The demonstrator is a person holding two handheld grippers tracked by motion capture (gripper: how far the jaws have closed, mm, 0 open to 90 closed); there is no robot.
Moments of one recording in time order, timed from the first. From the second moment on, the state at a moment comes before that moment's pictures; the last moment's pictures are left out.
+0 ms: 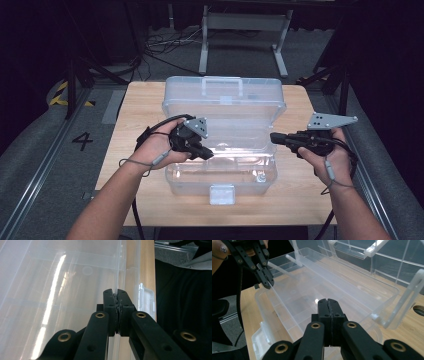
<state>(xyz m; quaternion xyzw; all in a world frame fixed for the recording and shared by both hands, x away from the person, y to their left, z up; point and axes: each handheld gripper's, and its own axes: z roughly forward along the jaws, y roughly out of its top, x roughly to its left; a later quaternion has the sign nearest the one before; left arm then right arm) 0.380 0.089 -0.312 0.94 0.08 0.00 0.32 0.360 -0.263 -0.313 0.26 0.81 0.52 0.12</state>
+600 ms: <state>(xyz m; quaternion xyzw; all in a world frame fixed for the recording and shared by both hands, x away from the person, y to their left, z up) 0.370 0.085 -0.315 0.95 0.07 0.02 0.30 0.373 -0.274 -0.314 0.30 0.77 0.54 0.12</state>
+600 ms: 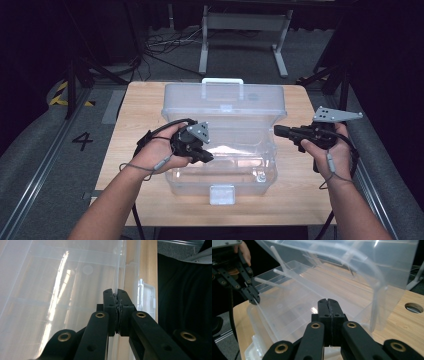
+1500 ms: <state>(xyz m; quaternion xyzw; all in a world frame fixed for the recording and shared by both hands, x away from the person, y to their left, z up) 0.359 0.103 -0.306 0.92 0.10 0.00 0.37 0.373 -0.277 -0.315 0.31 0.77 0.55 0.12</state>
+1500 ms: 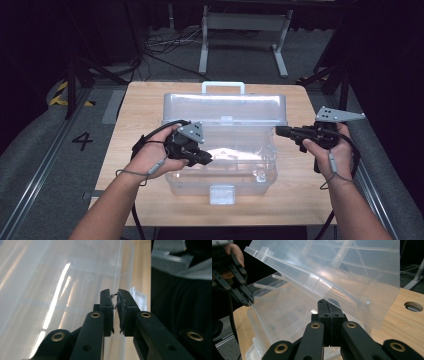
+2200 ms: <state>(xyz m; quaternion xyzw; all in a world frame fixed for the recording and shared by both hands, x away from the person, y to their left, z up) 0.344 0.186 -0.308 0.88 0.21 0.02 0.42 0.368 -0.277 -0.316 0.31 0.77 0.54 0.12</state>
